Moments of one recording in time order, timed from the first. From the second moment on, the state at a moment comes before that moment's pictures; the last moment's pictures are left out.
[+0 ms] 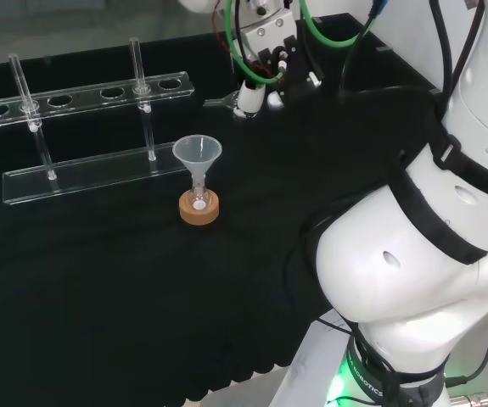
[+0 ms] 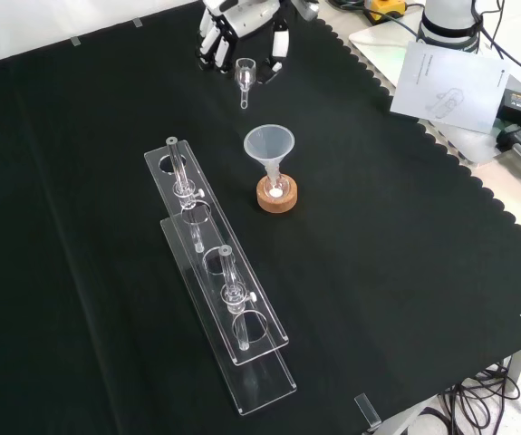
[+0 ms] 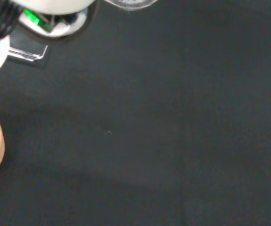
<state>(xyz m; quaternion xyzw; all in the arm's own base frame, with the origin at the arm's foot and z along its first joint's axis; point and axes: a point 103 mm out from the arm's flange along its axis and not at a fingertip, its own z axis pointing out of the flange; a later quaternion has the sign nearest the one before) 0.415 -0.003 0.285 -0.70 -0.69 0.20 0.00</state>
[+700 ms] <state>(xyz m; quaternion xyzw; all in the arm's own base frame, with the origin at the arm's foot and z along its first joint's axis) 0.431 -0.042 0.272 -0.71 -0.68 0.17 0.02</state>
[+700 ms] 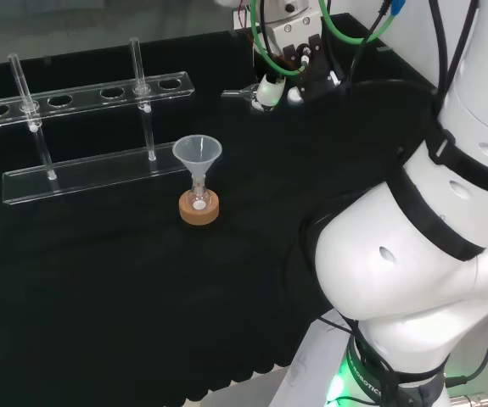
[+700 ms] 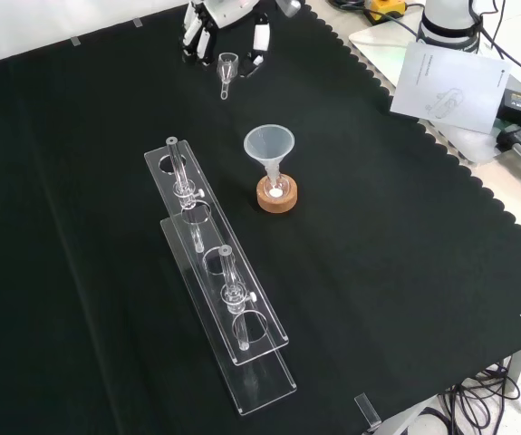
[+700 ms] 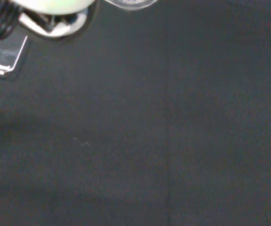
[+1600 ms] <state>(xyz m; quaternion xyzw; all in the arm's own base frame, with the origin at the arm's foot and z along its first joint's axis) 0.483 -0.073 0.216 -0.71 -0.68 0.18 0.03</state>
